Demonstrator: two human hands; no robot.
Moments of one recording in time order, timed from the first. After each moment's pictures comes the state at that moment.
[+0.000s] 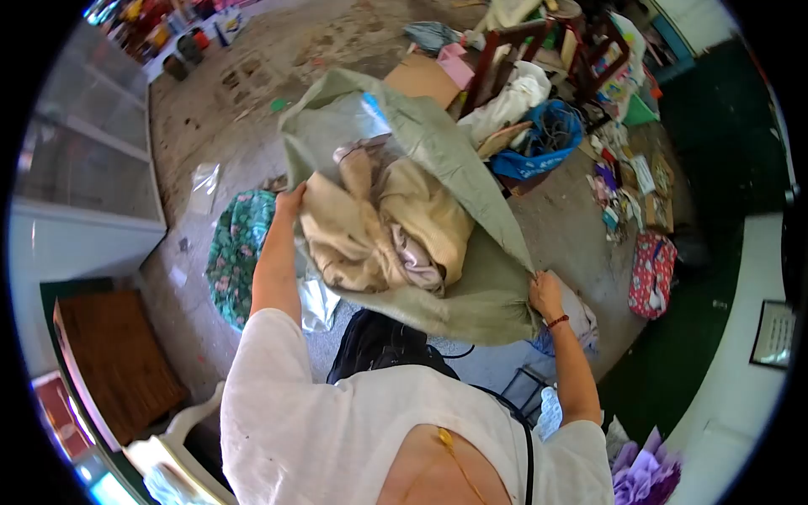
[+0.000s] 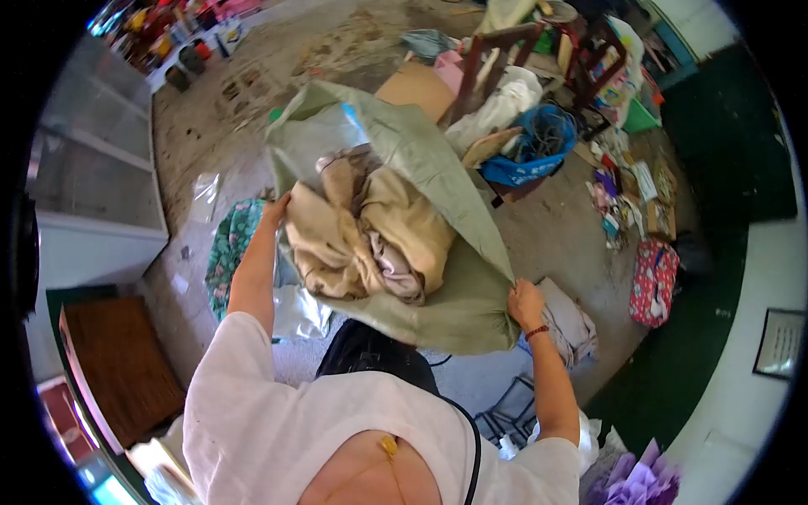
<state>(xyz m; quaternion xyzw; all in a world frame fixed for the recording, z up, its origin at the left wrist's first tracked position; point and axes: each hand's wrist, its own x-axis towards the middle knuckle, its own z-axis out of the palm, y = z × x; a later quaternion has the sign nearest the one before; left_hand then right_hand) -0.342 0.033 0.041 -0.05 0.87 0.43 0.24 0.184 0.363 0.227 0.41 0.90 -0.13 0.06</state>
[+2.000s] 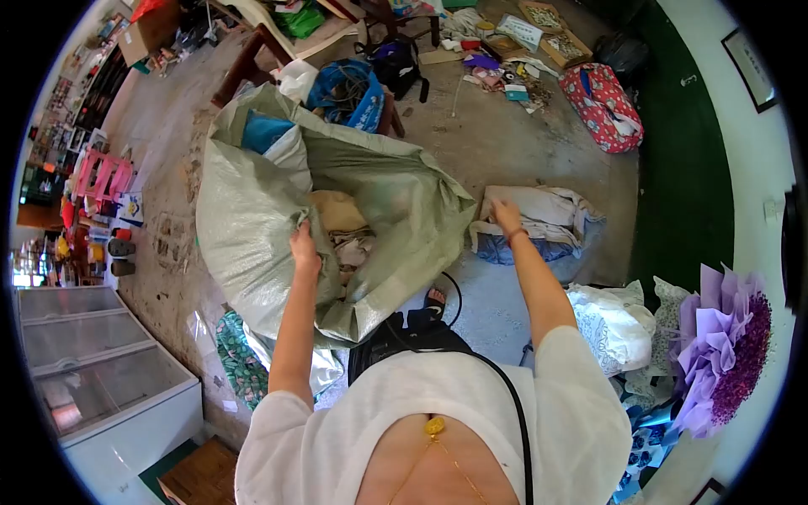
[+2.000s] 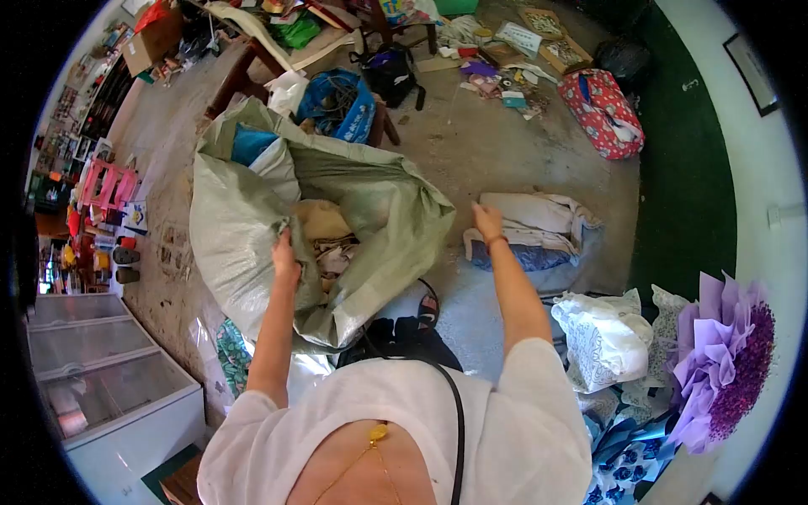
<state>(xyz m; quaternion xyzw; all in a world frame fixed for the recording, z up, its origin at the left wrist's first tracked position) 0.080 0.359 0.206 0.03 0.59 0.68 0.43 0.503 0.559 0.044 0.67 0.53 -0.46 -0.23</state>
